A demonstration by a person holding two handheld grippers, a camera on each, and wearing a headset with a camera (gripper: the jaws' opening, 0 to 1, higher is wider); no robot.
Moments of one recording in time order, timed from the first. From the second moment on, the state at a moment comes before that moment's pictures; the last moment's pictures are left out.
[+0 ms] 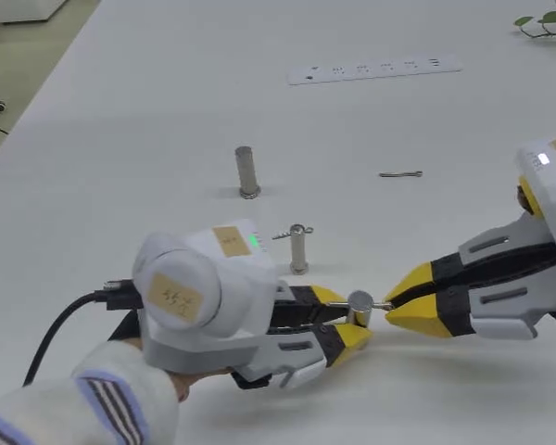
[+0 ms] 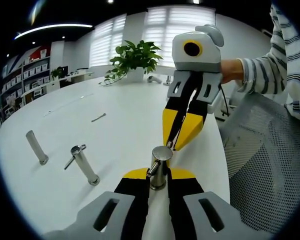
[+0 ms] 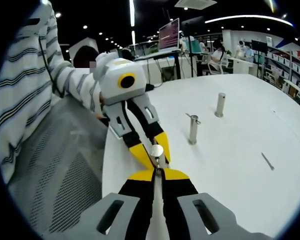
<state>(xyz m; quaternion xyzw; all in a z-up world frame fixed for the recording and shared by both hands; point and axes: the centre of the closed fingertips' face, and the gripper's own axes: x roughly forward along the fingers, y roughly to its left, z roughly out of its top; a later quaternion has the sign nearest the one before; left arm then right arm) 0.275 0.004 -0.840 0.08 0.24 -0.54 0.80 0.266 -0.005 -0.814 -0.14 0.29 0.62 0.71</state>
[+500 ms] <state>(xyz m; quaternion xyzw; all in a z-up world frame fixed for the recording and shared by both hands) 0.275 0.004 -0.840 0.07 0.24 -0.53 0.81 0.267 -0.004 -0.812 -0.13 0.29 0.61 0.73</state>
